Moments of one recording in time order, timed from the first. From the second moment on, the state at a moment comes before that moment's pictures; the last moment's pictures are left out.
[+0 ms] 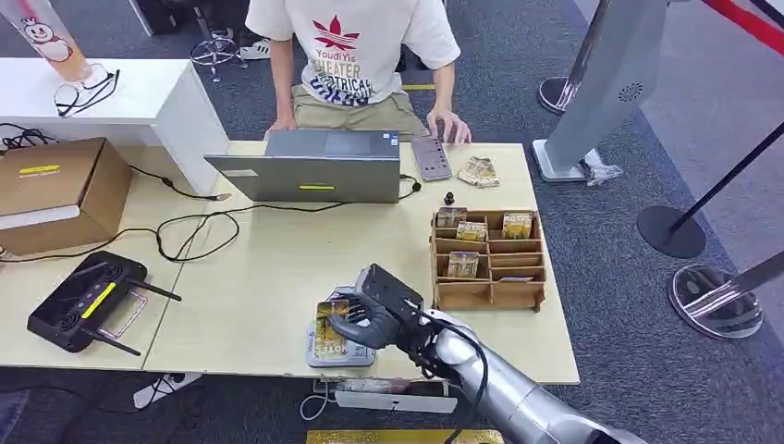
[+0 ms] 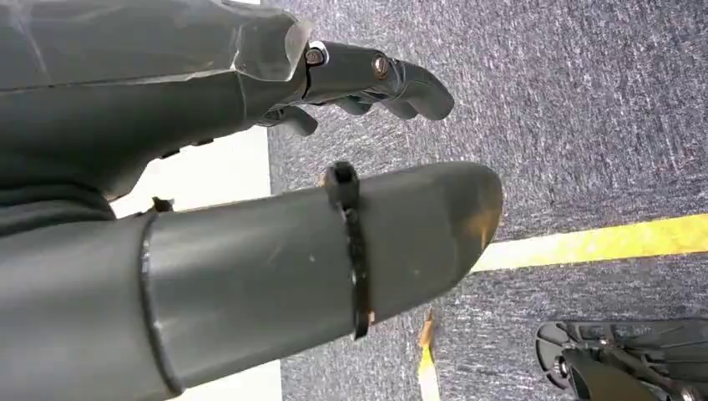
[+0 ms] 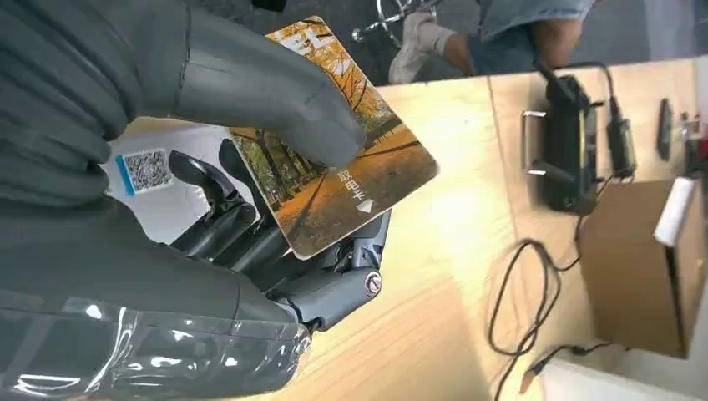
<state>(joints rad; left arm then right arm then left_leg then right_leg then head) -0.10 -0.12 0.54 -0.19 -0.93 0.22 0.24 -0.54 0.02 0.86 -0.84 -0.40 0.30 -0.22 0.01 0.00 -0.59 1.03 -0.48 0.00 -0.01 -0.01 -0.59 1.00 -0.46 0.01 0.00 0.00</state>
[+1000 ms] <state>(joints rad) -0.11 -0.13 0.54 -0.19 -0.95 0.22 0.24 -0.56 0.07 0.87 -0.62 -0.42 0.23 -0.27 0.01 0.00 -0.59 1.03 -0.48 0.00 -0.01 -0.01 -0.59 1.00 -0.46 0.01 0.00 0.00</state>
